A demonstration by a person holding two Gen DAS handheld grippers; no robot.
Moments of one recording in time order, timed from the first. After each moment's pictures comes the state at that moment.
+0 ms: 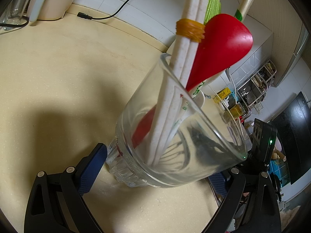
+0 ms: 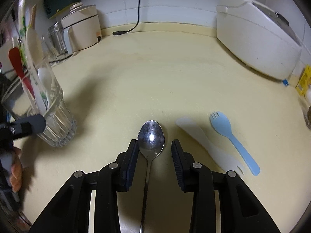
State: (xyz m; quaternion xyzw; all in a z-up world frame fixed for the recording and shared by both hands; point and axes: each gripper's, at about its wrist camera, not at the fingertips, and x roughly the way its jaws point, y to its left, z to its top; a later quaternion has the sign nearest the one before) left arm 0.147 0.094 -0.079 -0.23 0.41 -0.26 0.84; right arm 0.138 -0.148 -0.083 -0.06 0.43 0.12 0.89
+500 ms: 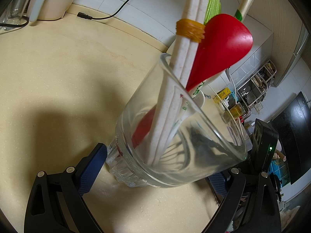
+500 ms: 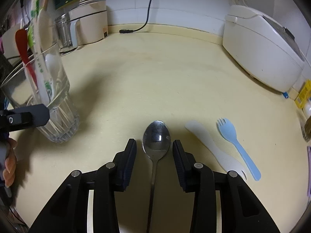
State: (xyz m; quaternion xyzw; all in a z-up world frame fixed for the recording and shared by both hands) left arm 0.147 0.094 -0.079 -0.23 0.41 -0.26 0.84; right arm 0.132 -0.134 -0.085 -0.09 0.42 0.13 0.89
